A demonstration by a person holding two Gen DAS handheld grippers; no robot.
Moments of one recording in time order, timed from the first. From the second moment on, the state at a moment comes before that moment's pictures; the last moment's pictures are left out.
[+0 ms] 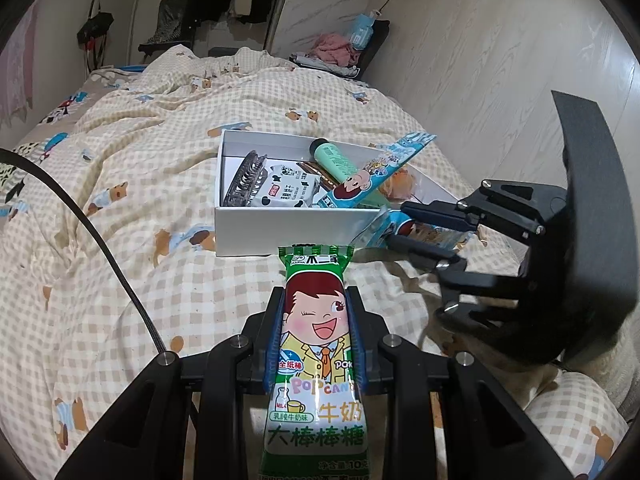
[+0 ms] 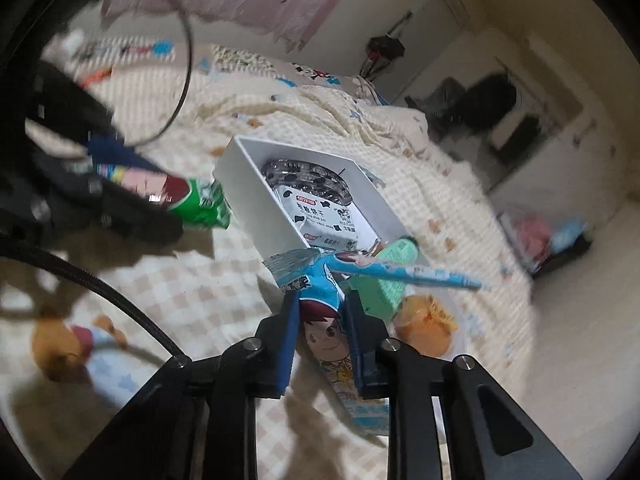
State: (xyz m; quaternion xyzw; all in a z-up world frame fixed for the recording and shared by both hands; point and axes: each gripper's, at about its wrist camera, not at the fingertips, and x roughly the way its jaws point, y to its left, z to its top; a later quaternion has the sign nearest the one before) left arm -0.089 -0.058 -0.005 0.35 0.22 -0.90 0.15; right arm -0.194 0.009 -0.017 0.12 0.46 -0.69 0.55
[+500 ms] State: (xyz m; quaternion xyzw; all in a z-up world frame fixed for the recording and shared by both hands) left arm -0.090 -0.059 -0.006 0.35 0.22 -0.90 0.15; right arm -0.213 0.094 0.107 0.19 0.27 -0.71 0.63
